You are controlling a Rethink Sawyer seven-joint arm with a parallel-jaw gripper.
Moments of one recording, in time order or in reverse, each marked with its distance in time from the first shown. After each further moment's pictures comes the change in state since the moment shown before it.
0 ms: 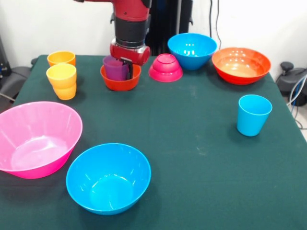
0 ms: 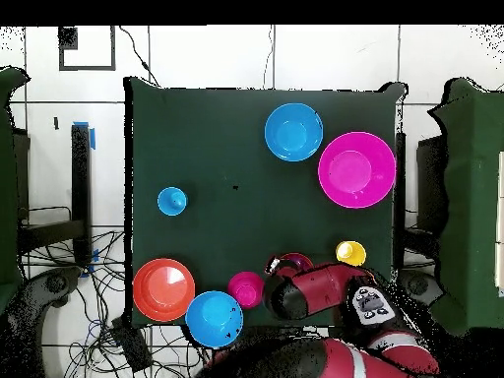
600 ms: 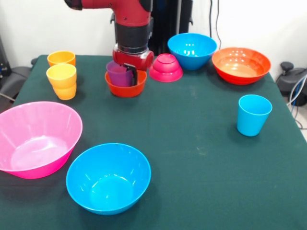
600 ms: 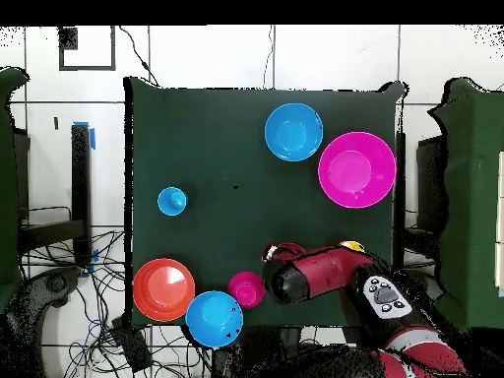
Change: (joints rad) arm -0.098 -0.027 0.168 -0.019 -0.001 0.127 0.000
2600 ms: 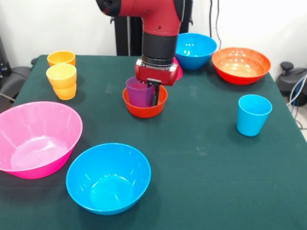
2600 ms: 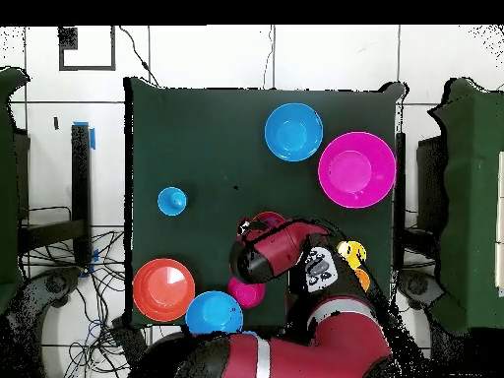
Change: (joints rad) arm 0.278 0.033 -0.133 -0.148 0.007 -0.109 0.000
